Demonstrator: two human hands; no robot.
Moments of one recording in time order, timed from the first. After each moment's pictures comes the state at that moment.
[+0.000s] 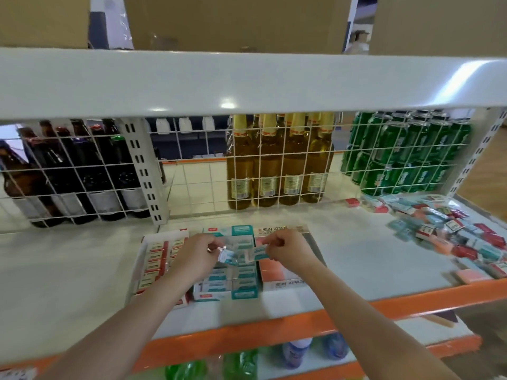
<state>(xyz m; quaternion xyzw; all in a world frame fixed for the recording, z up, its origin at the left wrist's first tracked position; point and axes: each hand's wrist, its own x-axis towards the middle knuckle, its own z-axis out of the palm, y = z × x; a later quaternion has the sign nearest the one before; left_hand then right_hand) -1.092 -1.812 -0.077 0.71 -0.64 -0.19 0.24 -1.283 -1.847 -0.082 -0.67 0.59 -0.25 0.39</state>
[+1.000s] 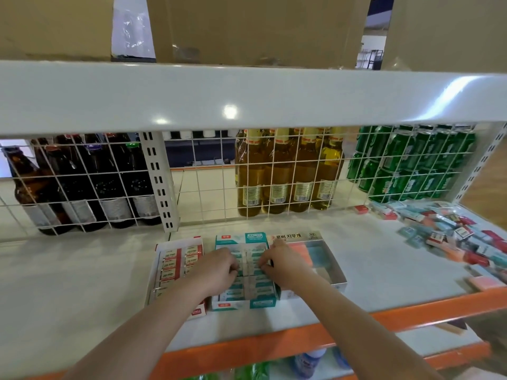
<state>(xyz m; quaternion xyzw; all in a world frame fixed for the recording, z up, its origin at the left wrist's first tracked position) -1.077 -1.819 -0.089 0.64 -0.75 -0.15 0.05 -1.240 -1.845 -0.090 -0.78 0.59 -0.07 0.20</state>
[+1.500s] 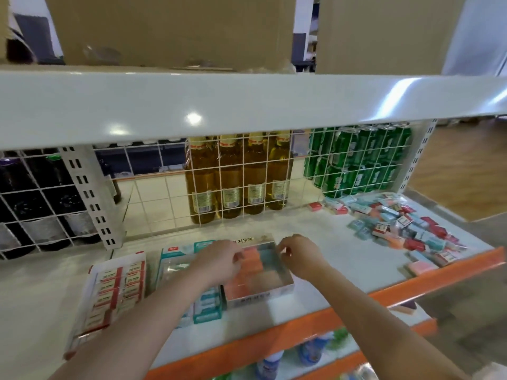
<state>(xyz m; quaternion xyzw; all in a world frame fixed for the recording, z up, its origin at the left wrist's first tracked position) -1.181 -1.853 -0.065 0.58 -0.80 -0.15 0.07 -1.369 -1.862 -0.079 -0.72 0.66 -0.12 0.17</state>
